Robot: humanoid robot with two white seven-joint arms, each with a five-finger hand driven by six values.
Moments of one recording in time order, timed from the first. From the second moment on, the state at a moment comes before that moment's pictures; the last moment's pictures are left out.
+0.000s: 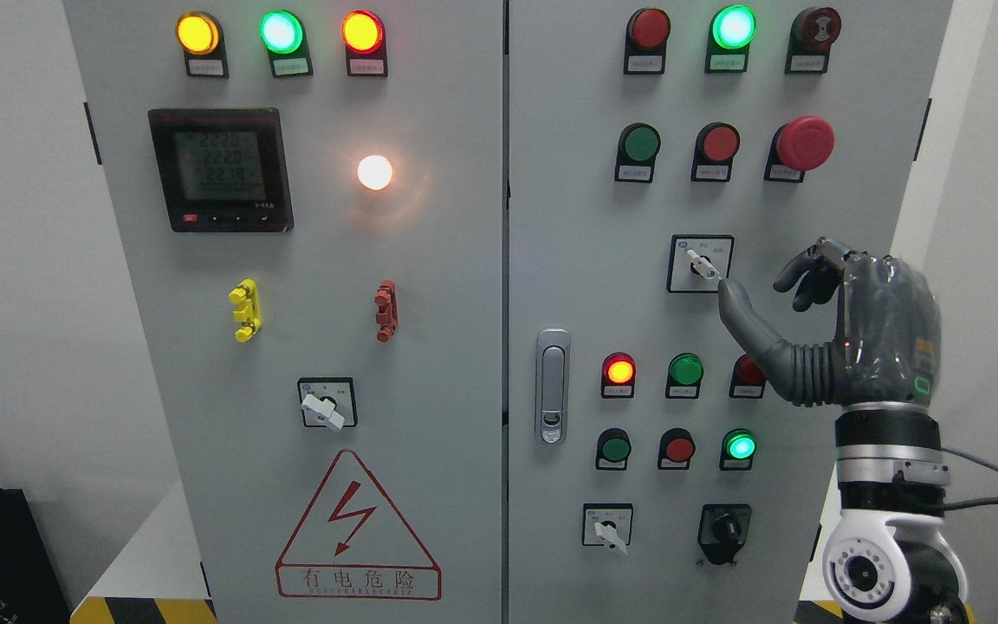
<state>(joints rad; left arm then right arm) 0.04 -0.09 0.00 0.00 0.00 -0.09 0.11 -0.66 -0.08 0.06 -1.85 0.90 0.26 -0.06</state>
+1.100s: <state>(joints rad) 0.04 -0.09 0.00 0.00 0.00 -0.09 0.11 -0.70 -0.07 0.09 -1.79 0.93 0.26 -0.05</state>
